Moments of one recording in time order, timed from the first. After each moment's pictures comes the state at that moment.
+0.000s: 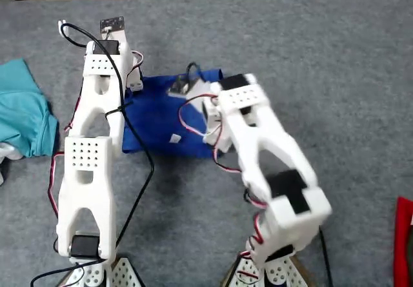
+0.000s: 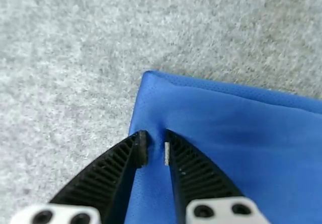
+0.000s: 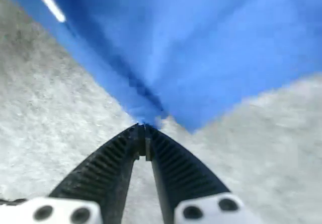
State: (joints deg) left arm -2.0 59.4 -59.9 86.0 4.4; right arm -19.9 8.9 12.3 77.2 31.3
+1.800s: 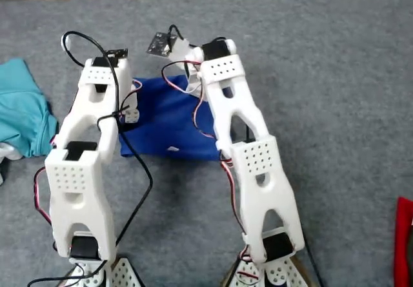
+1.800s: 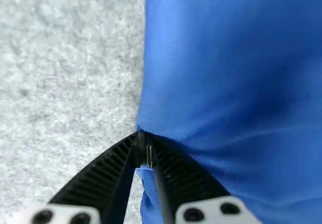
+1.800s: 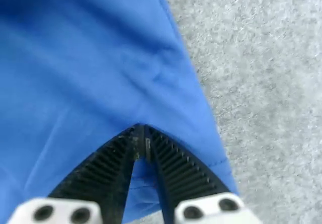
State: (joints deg) left arm -1.7 35.9 -14.2 80.6 0.4; right arm -21.0 60.5 -61.8 84.4 40.2
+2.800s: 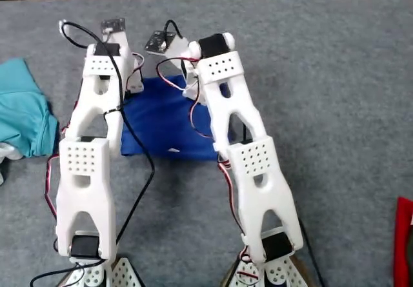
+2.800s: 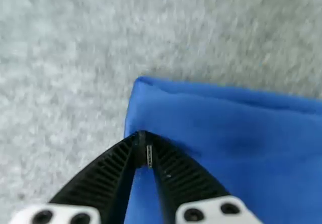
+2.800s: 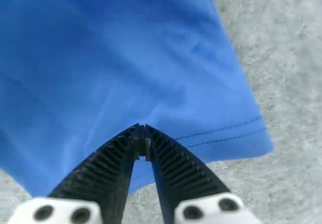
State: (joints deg) left arm -1.7 53.8 -47.4 77.1 4.1; right arm -22.2 60.3 -70.9 100.8 33.8
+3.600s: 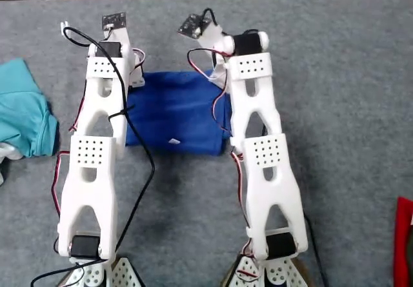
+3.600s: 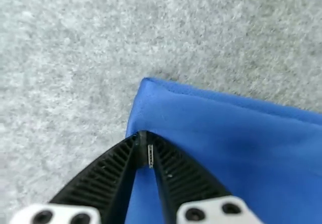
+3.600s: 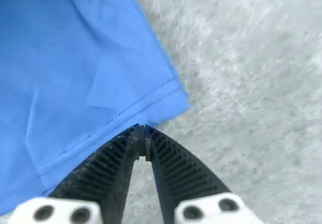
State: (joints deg) left arm -1.8 67.6 -72.9 87.5 4.0; right arm -14.2 69.4 -91.2 101.3 34.9
